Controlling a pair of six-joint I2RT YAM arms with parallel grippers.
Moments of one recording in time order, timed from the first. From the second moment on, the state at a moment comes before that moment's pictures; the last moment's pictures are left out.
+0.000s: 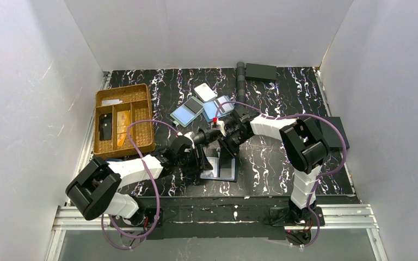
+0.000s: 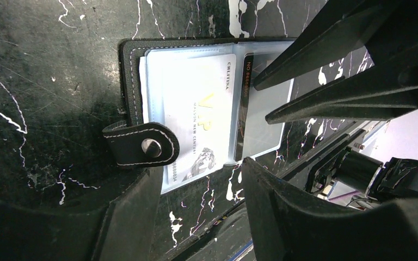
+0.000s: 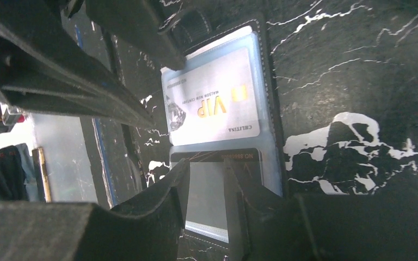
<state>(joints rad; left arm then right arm) -0.76 1.37 0.53 0.03 0.19 -0.92 0.58 1.91 1.15 -0.59 -0.96 -0.37</state>
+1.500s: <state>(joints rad) -0.76 1.32 0.49 0.06 0.17 -0.95 0.58 1.93 1.09 -0.36 -0.98 -0.02</state>
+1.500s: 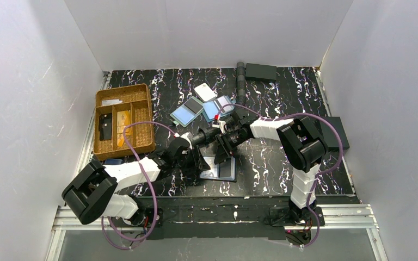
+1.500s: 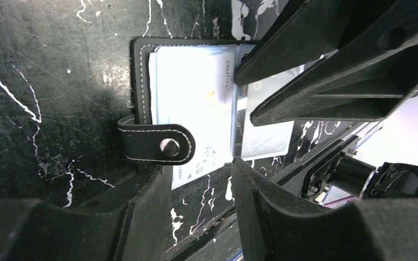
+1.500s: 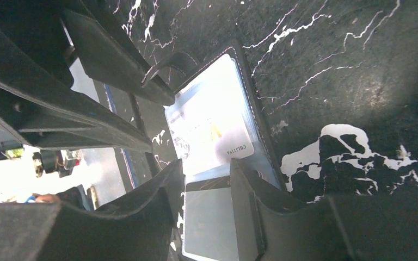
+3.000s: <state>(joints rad) -0.75 1.45 0.55 -0.01 0.17 -0.96 0.57 1.87 1.00 -0.24 -0.82 0.46</state>
